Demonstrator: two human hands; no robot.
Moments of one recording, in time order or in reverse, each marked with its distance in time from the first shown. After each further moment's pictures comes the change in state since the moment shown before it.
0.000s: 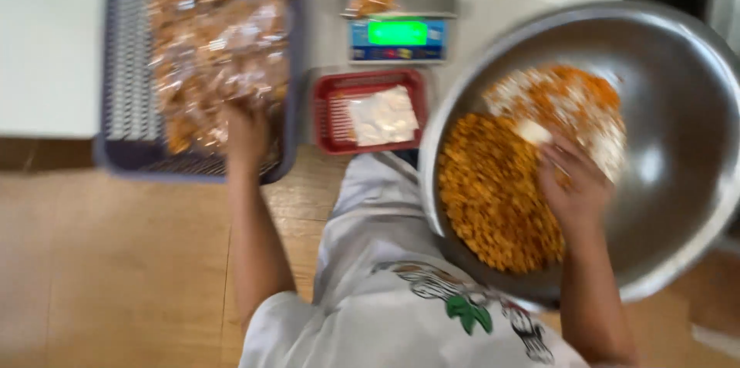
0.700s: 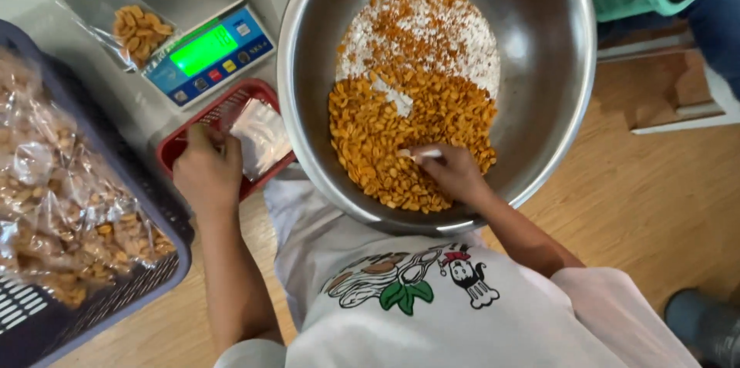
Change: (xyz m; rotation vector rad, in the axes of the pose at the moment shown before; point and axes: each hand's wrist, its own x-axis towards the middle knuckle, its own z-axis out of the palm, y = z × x) left_hand -0.022 0.097 0.093 0.405 -0.184 0.559; right_hand -0.103 -0.033 0.019 0.186 -0.148 0.776
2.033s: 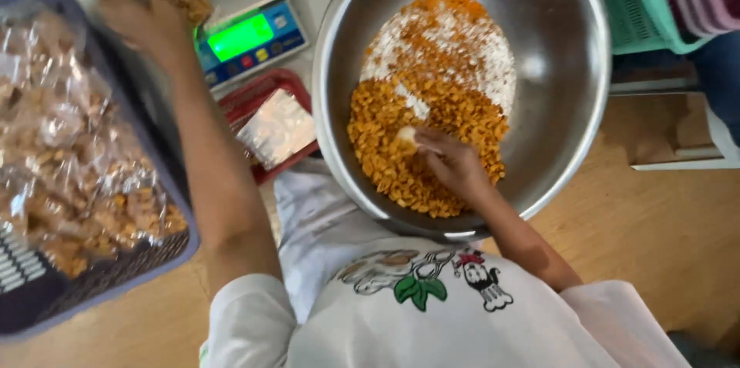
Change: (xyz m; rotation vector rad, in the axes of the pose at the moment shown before) left_hand 0.199 -0.082 0.147 0.070 0.685 -0.102; right_hand 0.031 -0.004 -0.003 -0.123 -0.096 -0.390
